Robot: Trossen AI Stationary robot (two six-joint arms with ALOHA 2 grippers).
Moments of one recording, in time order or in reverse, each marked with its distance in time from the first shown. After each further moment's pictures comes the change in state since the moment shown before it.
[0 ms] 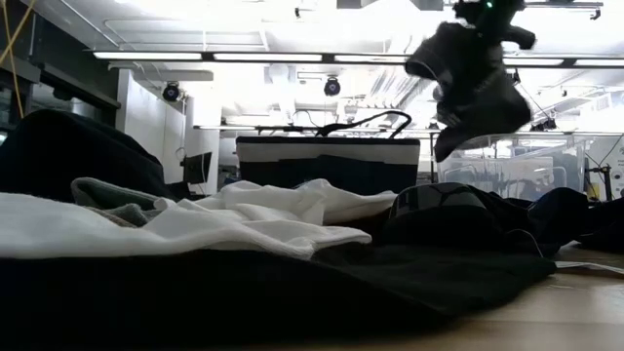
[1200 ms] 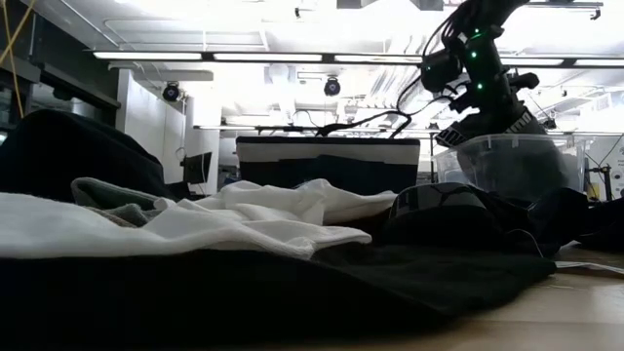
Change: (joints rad) left arm 0.000 -0.038 -0.161 0.095 -0.014 0.000; right arm -0.211 0.426 -0.001 -0.437 0.114 0.007
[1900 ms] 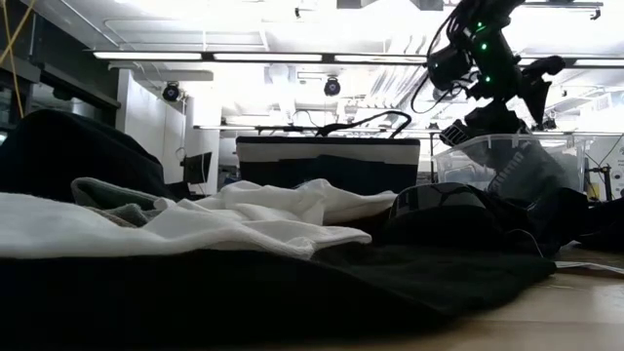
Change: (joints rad) left arm 0.000 0.000 0.000 -0.007 0.005 0.000; right arm 0.022 -0.031 0.000 -0.169 0.070 0.416
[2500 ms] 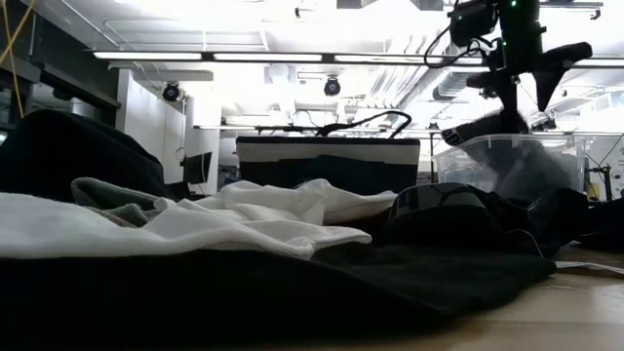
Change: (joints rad) left arm 0.000 0.000 0.000 0.002 0.000 -0.002; right arm 0.023 -0.240 0.000 0.068 -0.225 0.050
